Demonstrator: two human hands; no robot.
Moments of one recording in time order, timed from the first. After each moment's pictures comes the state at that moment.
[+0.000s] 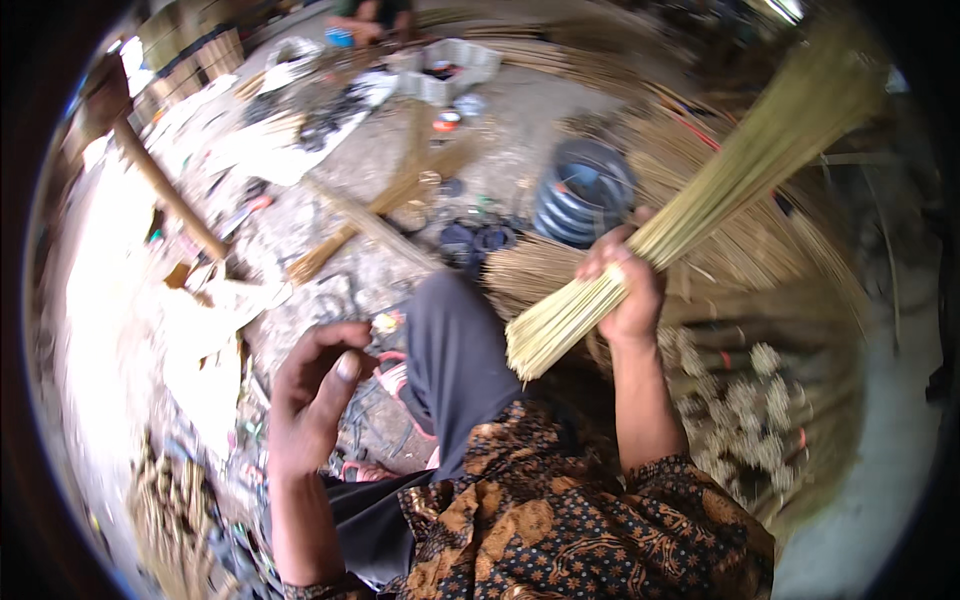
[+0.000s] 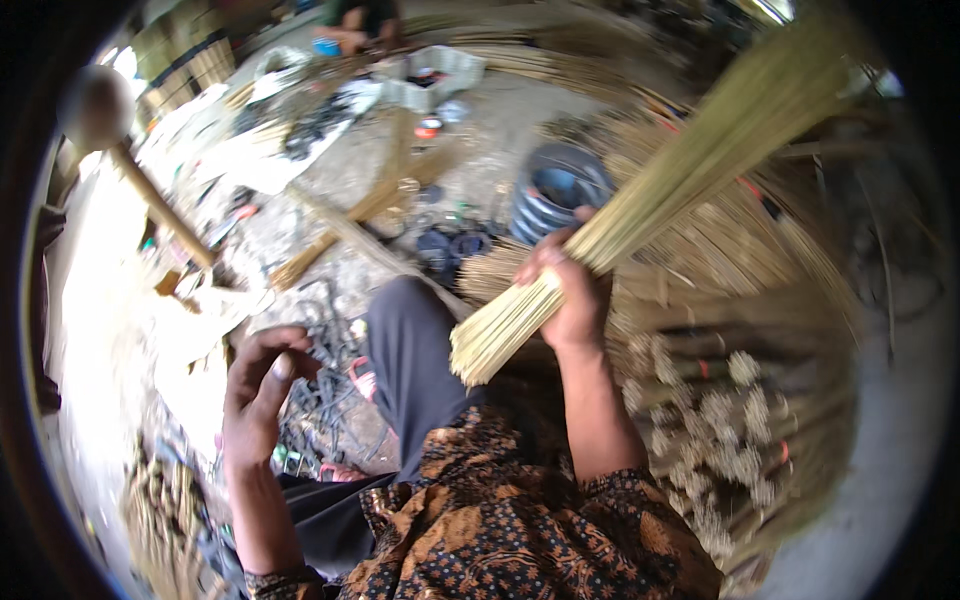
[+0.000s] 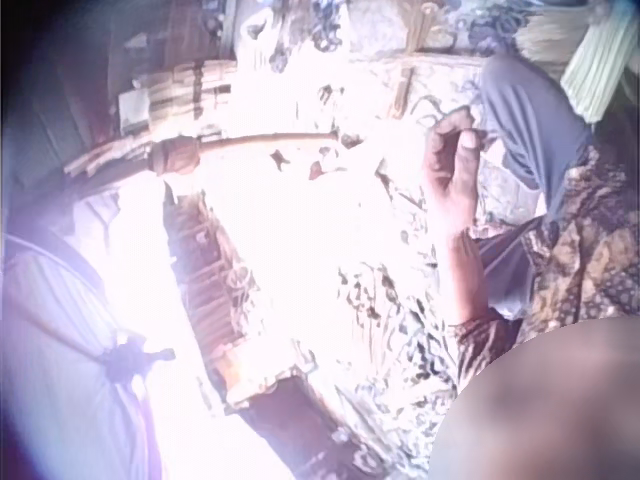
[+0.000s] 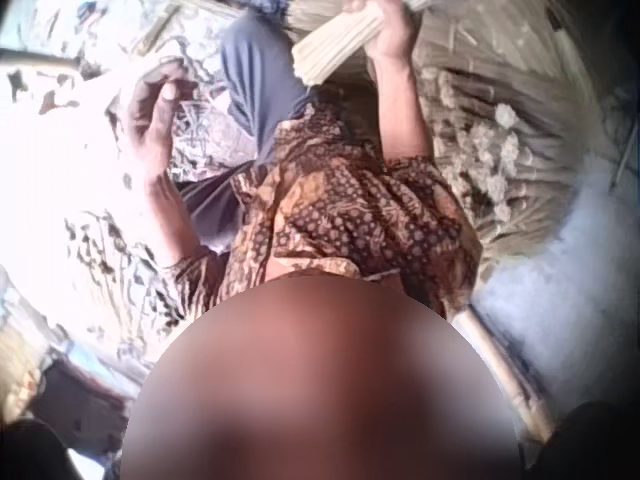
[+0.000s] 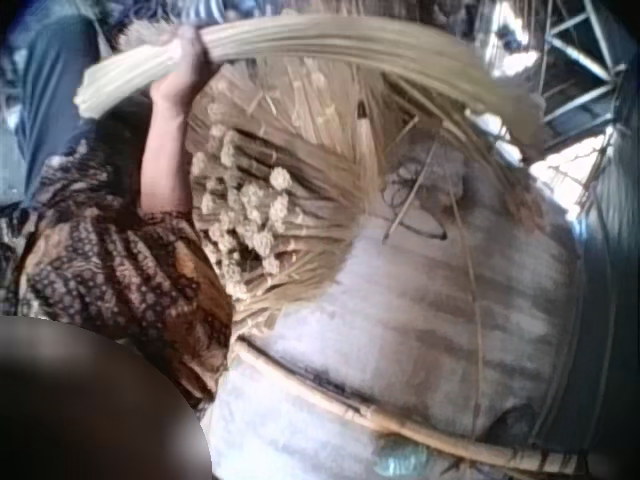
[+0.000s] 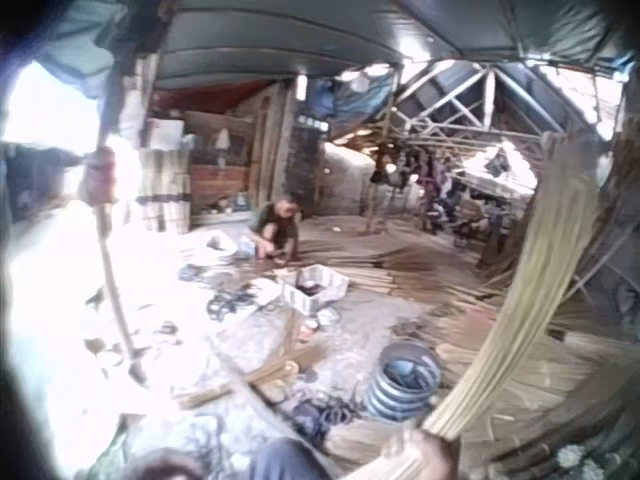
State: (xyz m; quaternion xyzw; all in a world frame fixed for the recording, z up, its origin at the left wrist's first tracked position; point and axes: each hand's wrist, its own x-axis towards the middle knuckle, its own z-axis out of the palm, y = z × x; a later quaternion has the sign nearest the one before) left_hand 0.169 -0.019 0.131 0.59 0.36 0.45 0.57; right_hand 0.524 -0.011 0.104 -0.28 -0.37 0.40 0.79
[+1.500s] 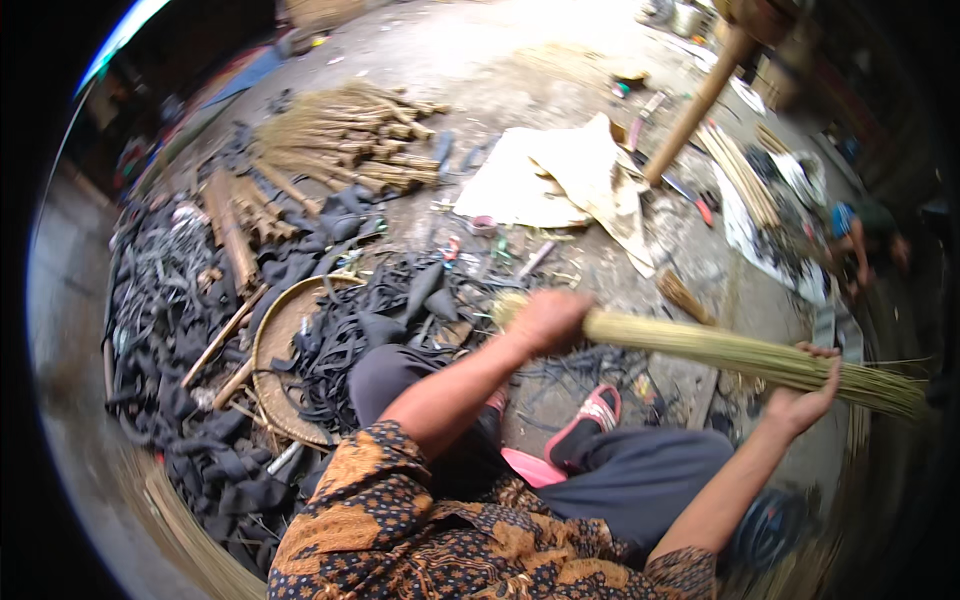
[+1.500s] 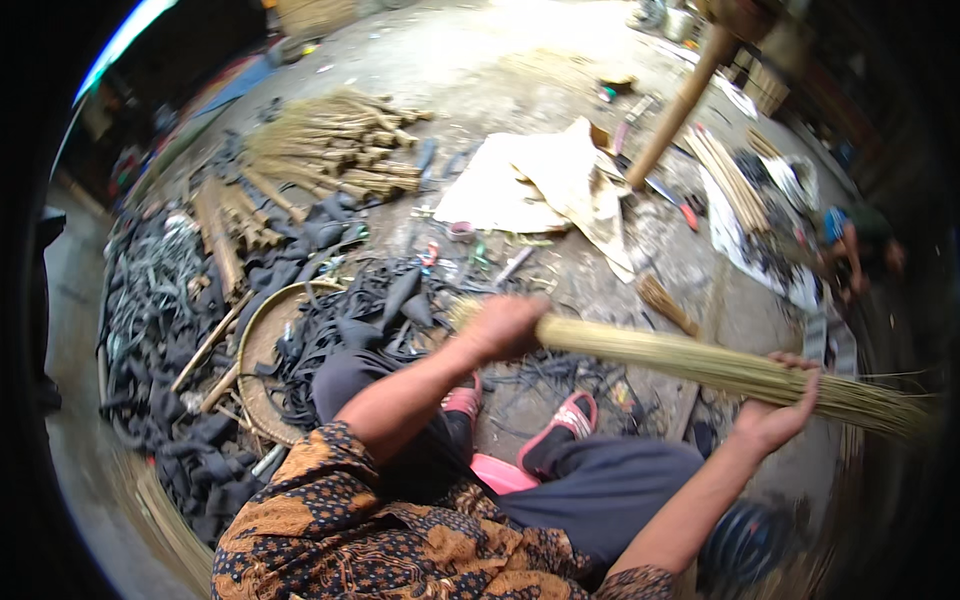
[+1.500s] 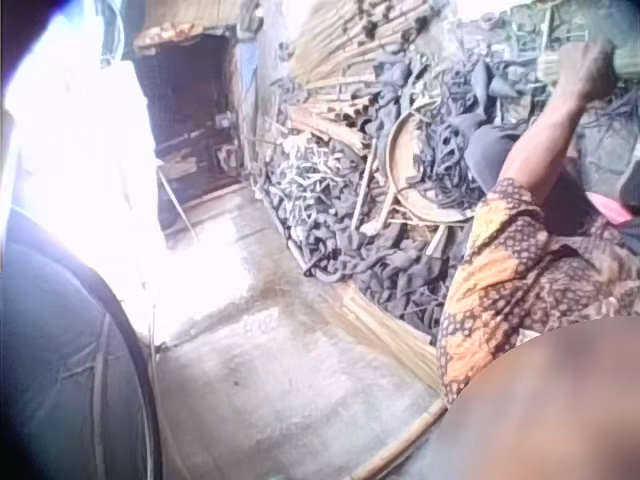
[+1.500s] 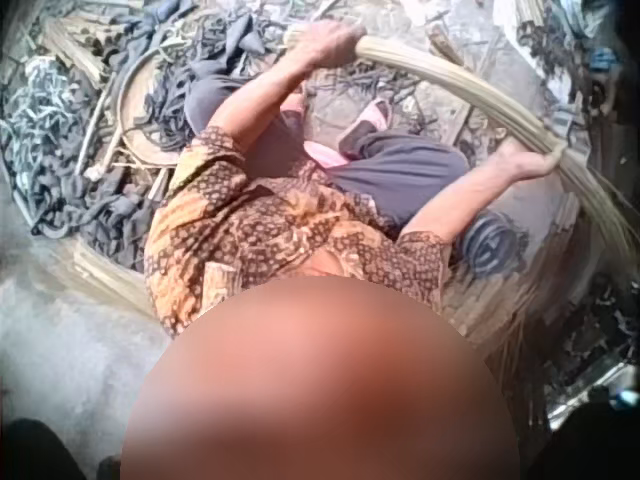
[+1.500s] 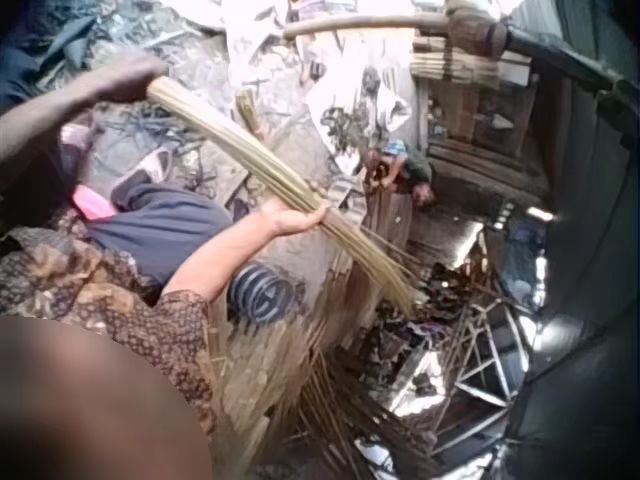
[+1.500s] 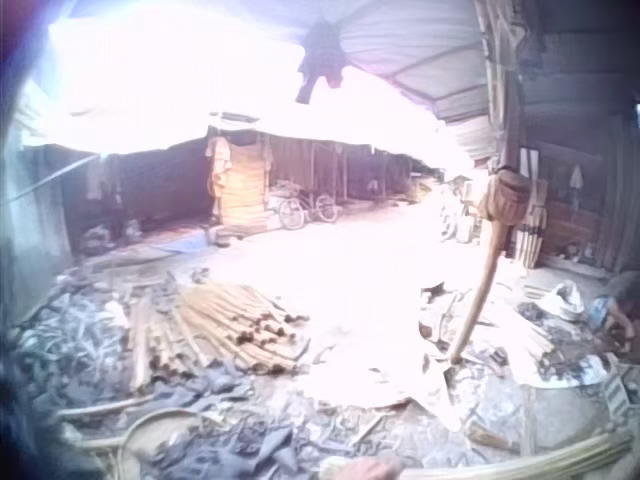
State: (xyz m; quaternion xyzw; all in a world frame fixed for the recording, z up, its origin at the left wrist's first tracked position) left_hand -0.010 -0.051 -0.036 0.53 0.80 0.25 0.11; right_hand 0.292 0.225 0.081 -0.13 -0.39 0.67 0.61
